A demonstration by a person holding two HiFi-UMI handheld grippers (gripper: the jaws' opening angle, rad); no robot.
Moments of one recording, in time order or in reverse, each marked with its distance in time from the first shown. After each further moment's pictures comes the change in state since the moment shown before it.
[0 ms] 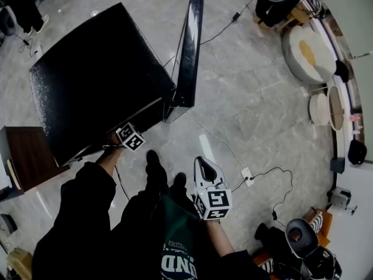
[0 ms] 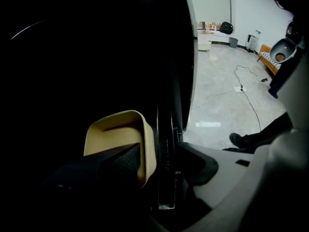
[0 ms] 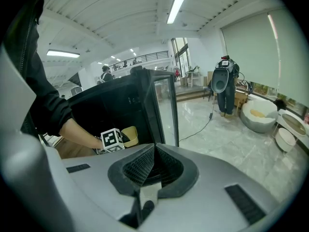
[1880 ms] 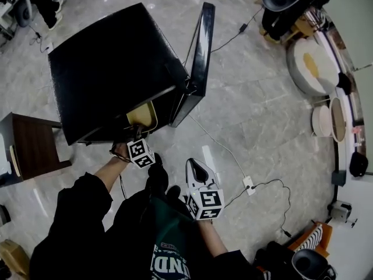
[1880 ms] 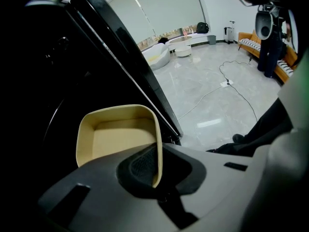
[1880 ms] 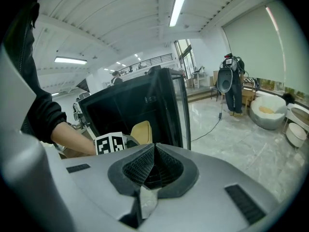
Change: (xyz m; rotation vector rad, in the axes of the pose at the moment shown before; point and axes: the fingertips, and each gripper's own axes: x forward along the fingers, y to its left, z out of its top) left arm -0.071 -0.067 0.015 0.196 -0.137 0.018; right arm -0.005 0.054 -0.020 0.014 -0.049 0.094
